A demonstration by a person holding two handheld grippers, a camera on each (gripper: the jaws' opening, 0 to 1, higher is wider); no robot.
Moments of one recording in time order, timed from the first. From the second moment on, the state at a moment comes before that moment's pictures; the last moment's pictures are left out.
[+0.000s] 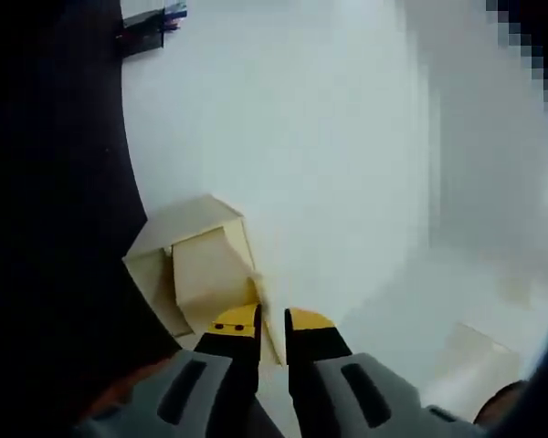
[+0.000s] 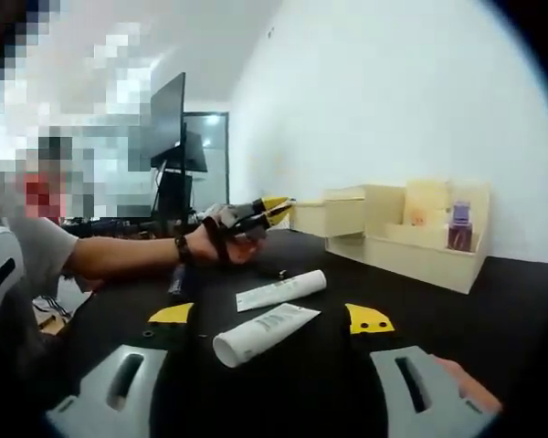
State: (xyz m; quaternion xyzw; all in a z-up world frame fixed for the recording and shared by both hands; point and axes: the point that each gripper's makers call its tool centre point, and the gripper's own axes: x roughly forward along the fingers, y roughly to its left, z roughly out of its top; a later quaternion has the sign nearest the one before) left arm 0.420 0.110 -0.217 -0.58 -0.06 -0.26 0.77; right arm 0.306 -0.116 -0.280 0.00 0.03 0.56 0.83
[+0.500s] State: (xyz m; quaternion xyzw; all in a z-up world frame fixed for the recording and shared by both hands) left arm 0.407 0.111 -0.216 -0.58 -0.05 -0.27 0.77; right arm 0.306 -0.118 -0.279 0.00 0.03 0.56 0.83
